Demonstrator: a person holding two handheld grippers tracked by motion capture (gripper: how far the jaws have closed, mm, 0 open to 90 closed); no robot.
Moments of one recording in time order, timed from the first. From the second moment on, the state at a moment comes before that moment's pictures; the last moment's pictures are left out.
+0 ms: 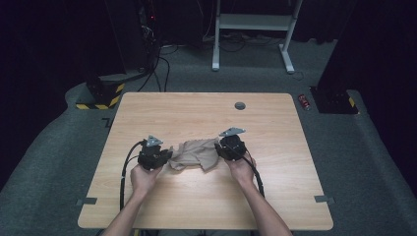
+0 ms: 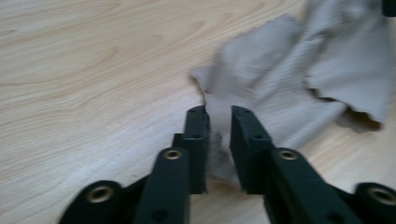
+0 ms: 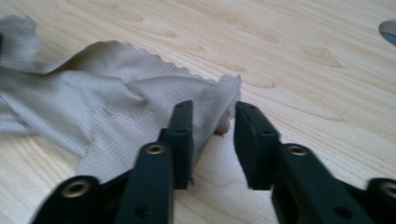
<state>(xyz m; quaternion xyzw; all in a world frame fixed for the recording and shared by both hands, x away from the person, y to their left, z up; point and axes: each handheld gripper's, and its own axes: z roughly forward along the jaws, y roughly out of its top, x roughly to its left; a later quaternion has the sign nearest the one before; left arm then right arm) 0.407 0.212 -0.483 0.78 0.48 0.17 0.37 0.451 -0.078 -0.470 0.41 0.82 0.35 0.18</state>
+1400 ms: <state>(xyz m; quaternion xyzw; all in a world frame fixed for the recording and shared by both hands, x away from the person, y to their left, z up) 0.386 0.178 -0.476 0.84 0.41 0.17 0.32 0.406 -0.042 -0.500 0.34 0.86 0.34 0.18</state>
